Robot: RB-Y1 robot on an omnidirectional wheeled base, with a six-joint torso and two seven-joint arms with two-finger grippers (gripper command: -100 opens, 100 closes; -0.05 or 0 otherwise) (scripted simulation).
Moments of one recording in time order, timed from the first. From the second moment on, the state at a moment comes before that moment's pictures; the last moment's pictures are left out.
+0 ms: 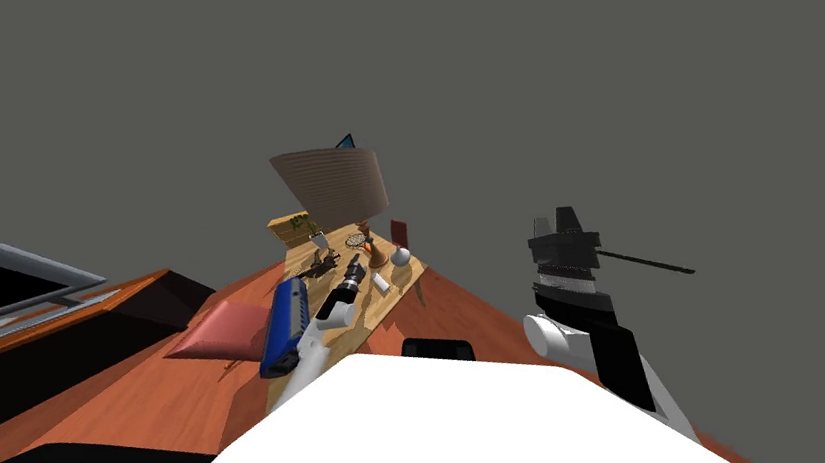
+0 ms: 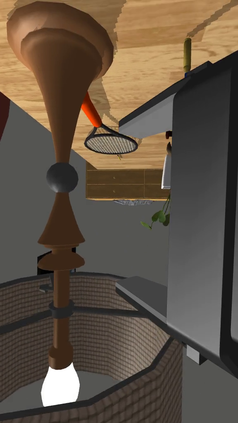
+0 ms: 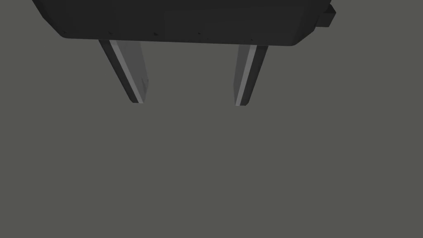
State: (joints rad) left arm 0.23 0.35 0.12 -1.77 0.38 0.04 0.01; right arm 0.46 0.04 -0.07 -2.38 0.00 -0.38 0.10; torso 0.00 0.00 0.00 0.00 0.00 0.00
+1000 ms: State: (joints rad) left arm 0.16 0.43 0.15 -1.58 0.47 0.29 -0.07; right arm 0.46 0.04 -0.07 -2.38 0.00 -0.38 0.10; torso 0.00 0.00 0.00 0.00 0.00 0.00
